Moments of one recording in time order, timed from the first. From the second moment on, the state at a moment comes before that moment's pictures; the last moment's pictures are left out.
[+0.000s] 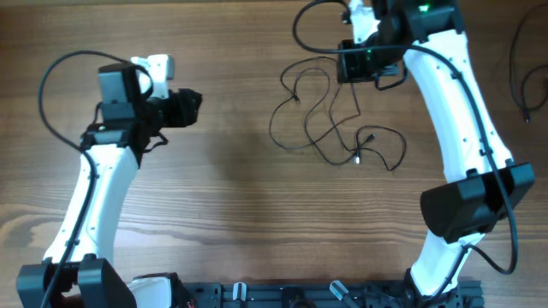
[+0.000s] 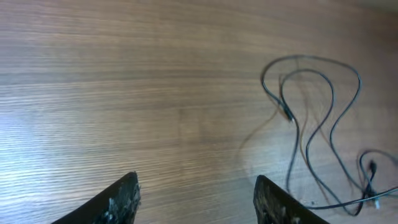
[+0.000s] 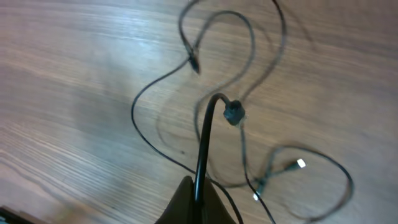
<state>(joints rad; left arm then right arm) 0.07 1.44 1.02 -0.40 0.39 -0.07 0.27 1.99 2.10 -1.37 -0.24 0.09</state>
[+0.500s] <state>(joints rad) 0.10 1.39 1.02 -0.42 0.47 -0.07 0.42 2.00 1.75 -0.91 -0.24 0.32</state>
